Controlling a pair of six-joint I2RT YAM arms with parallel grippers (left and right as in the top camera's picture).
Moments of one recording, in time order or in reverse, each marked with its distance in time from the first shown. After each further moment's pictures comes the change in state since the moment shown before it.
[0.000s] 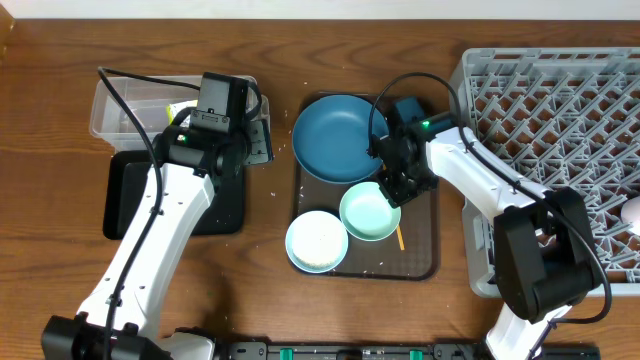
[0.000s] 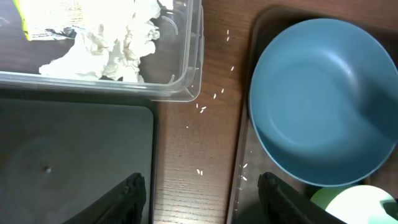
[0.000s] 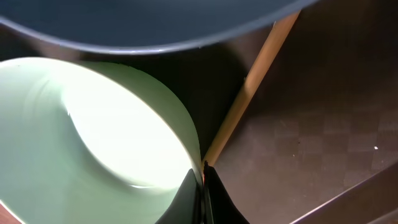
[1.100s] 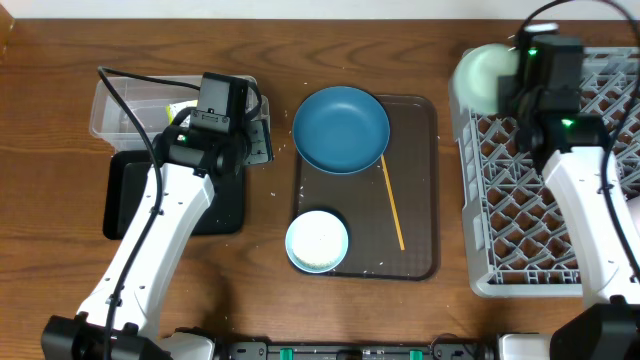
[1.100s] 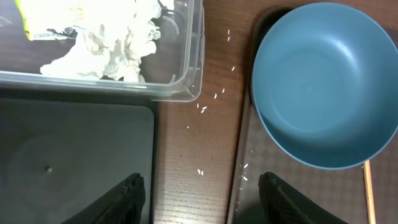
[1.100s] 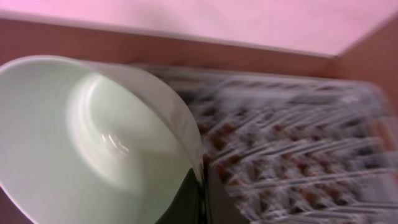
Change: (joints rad) left arm 0.000 0.000 0.000 0.000 -0.003 0.000; right arm -0.403 -0.371 0.003 0.539 0.495 0.000
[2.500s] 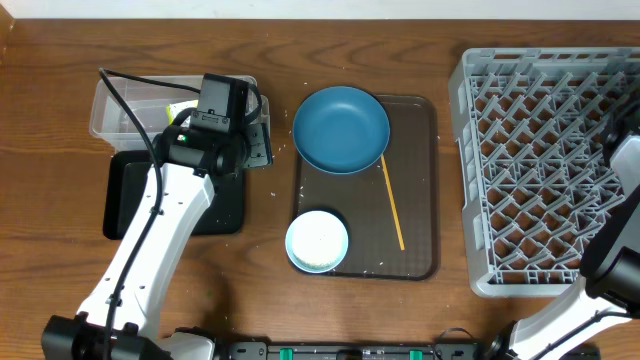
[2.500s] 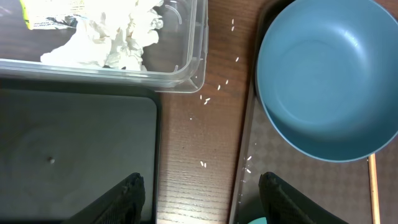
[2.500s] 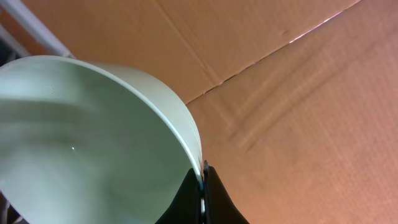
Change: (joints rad) left arm 0.000 0.000 0.000 -0.029 0.000 0.000; right arm -0.495 0.435 0.002 0.667 0.685 -0.412
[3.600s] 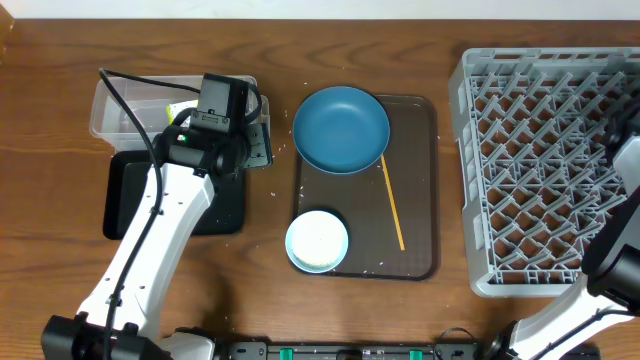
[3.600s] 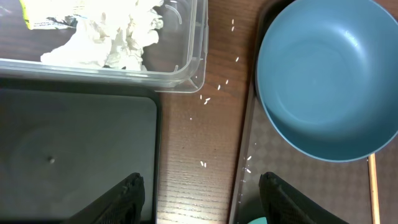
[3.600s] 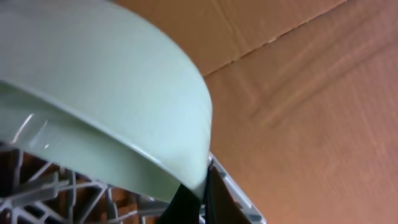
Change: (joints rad) left arm 0.000 0.000 0.000 0.000 0.000 0.000; right arm -0.007 0.012 0.009 -0.188 -0.034 0.109
